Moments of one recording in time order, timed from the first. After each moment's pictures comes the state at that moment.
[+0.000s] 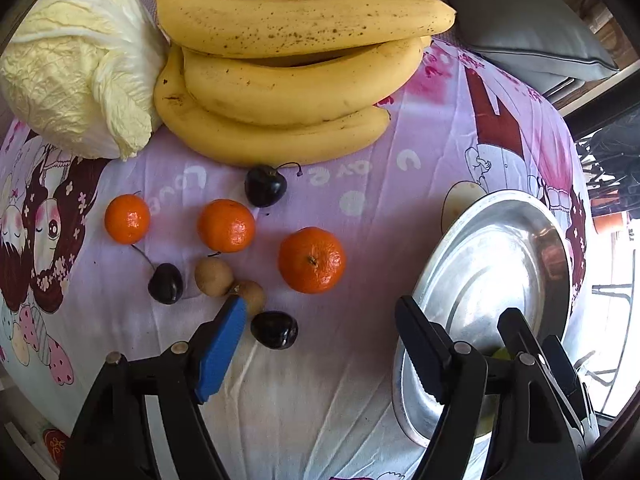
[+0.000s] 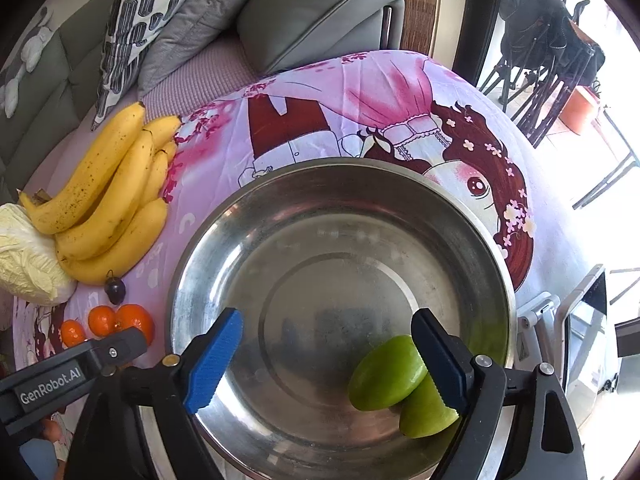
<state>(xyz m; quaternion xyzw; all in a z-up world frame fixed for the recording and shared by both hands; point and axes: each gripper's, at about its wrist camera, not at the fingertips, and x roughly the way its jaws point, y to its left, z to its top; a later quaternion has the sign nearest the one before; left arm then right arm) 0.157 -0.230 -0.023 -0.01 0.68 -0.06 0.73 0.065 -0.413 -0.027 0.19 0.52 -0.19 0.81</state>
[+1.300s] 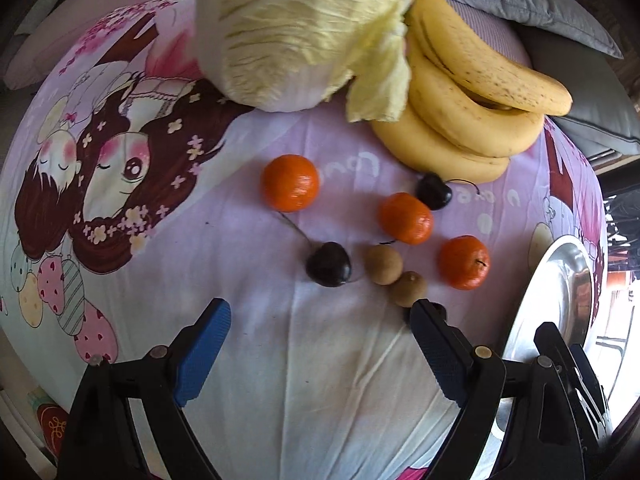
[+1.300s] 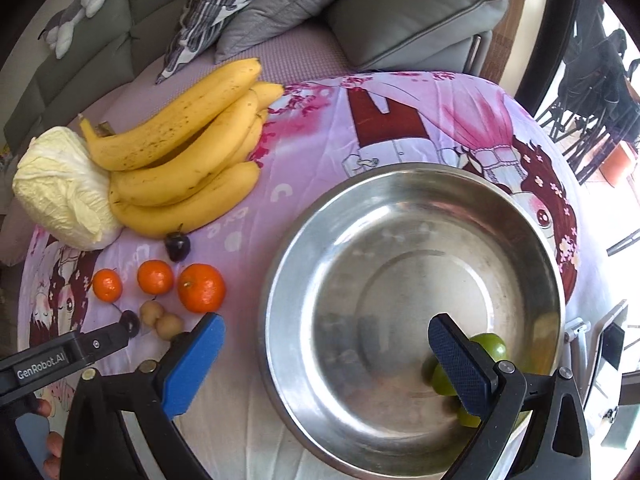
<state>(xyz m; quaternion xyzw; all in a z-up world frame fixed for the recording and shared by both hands) 0.134 -0.097 -0.004 -0.07 0.67 0.01 0.74 0.084 -0.344 -0.014 0.13 0.53 -0.10 0.83</state>
